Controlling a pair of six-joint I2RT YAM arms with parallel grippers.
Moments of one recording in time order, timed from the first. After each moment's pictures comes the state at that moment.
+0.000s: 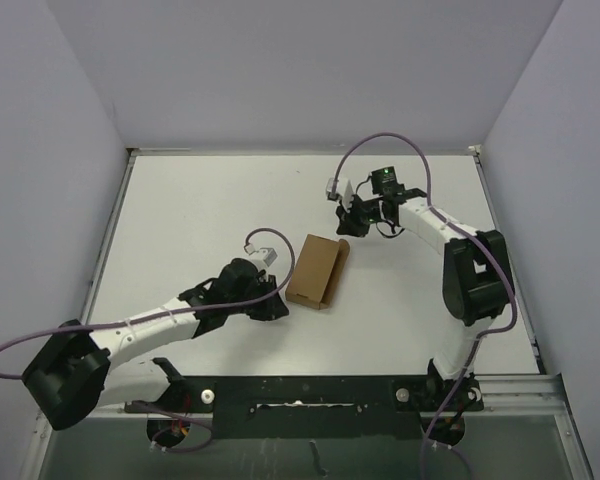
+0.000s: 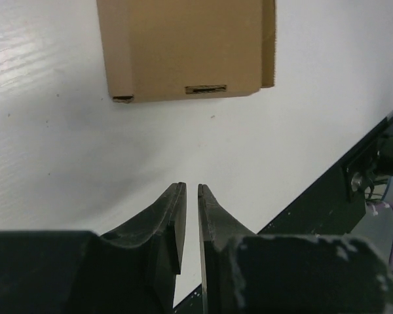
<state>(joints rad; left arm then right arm) -0.79 1.15 0.54 -0.07 0.18 -0.67 0.29 1.79 1.30 -0.45 -0.67 -0.76</state>
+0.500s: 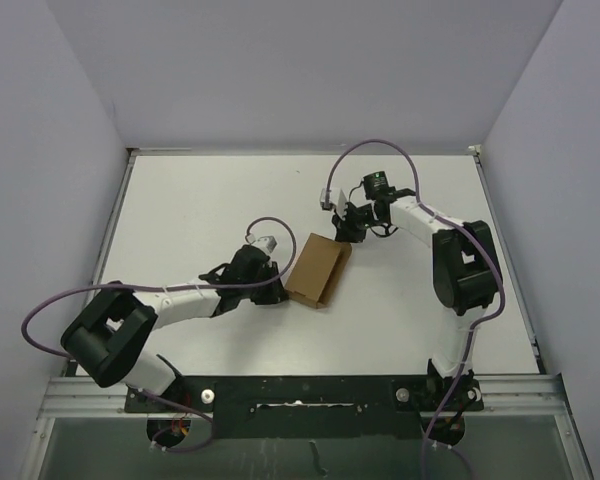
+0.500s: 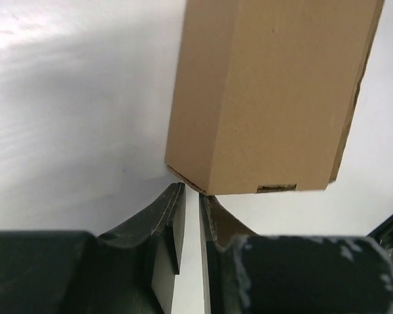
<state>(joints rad) -0.73 1.48 0.61 0.07 0.11 -0.71 0.32 1.94 1.39 -0.52 -0.65 -0.86</state>
